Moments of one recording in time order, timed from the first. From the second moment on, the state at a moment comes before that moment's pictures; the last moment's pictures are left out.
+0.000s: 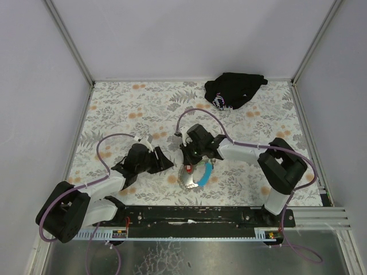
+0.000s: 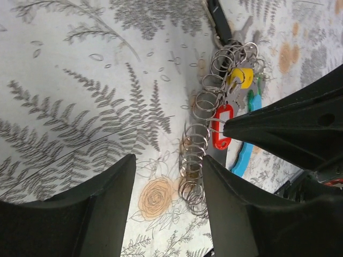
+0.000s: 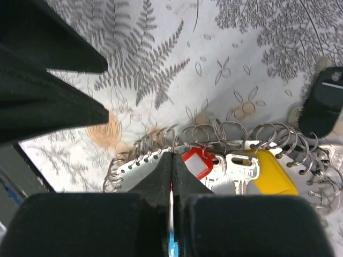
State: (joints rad) left arm -0.50 1.15 0.29 0.21 0.24 -0.80; right arm 0.84 1.77 1.03 -0.17 -0.28 0.20
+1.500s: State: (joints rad) left arm -0.60 1.25 0.29 0.41 0.28 -0.76; right arm 0.84 1.40 0.78 -0.20 -0.09 0.04
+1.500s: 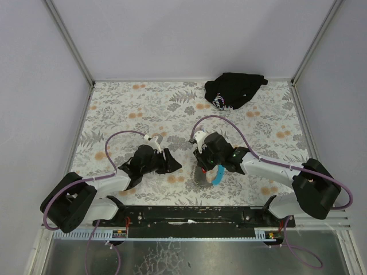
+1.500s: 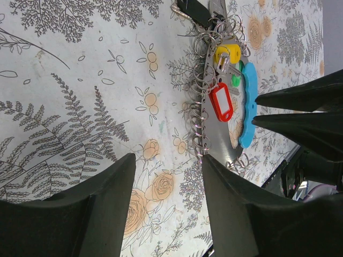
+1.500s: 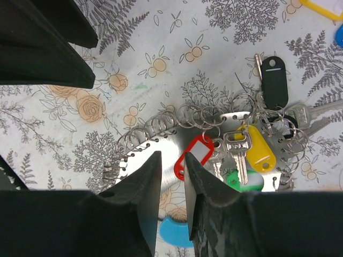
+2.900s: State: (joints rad) left arm -0.60 1.29 0.30 0.42 0.28 -0.76; right arm 0.86 1.58 0.70 0.08 -0.15 -0.11
